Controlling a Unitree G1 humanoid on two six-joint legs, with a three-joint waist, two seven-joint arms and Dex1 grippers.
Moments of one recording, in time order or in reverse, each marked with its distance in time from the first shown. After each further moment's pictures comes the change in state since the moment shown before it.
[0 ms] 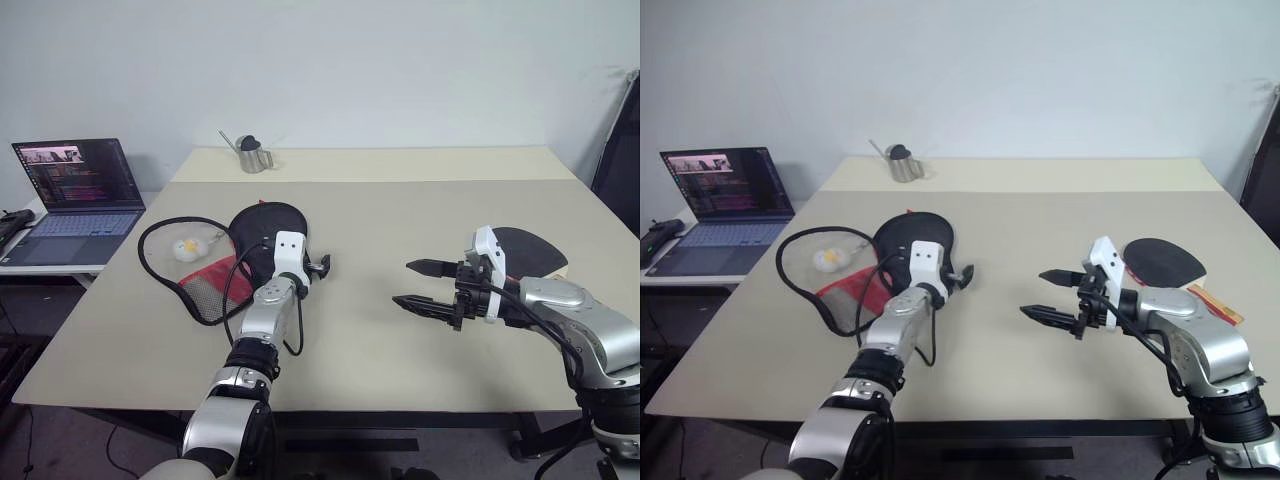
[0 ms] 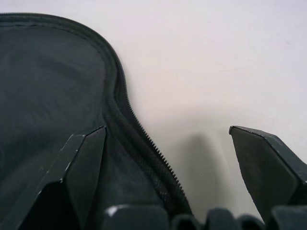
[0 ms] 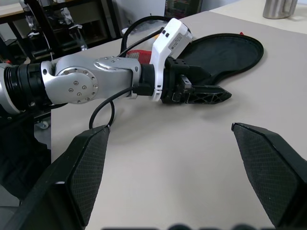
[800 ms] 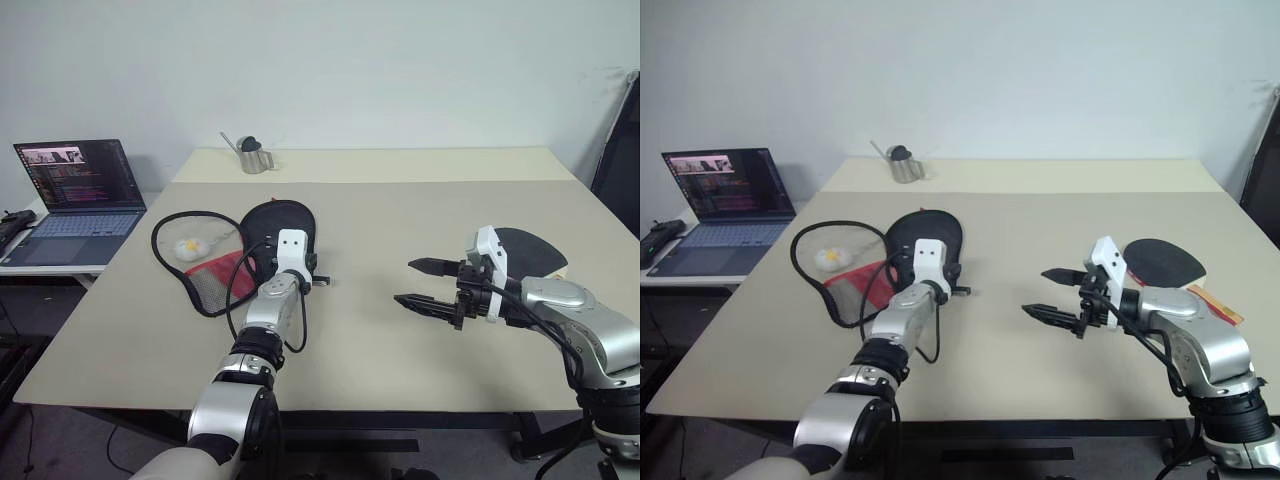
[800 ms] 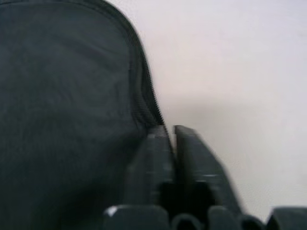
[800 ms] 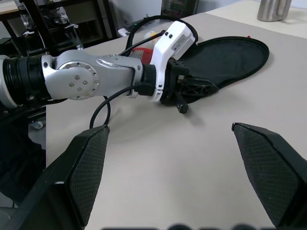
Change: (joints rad) left arm -0.036 -0.002 0.014 0.045 -0.002 0.042 -0.005; right arm 0.004 -0.003 -0.009 0.014 -0.012 -0.019 -0.004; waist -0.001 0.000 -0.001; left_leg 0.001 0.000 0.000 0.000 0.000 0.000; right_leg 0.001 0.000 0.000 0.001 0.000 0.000
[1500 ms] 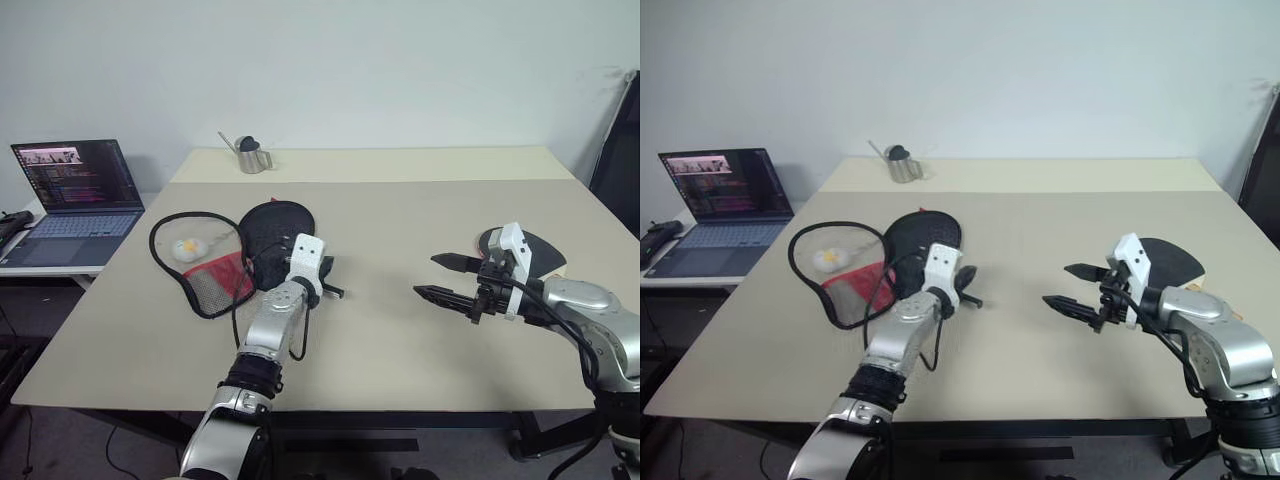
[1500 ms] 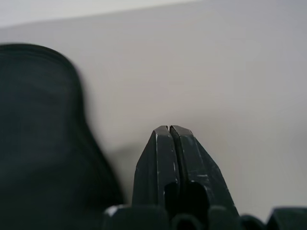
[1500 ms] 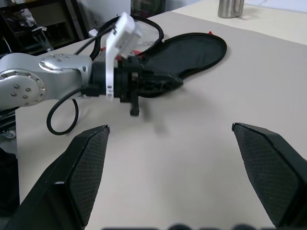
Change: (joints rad) left arm 0.180 -0.003 -0.103 -0.386 0.046 0.064 -0.034; right arm 0.042 -0.035 -0.078 -0.006 0.005 0.003 -0.039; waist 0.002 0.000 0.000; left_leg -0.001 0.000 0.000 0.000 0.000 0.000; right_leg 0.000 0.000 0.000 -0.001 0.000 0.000
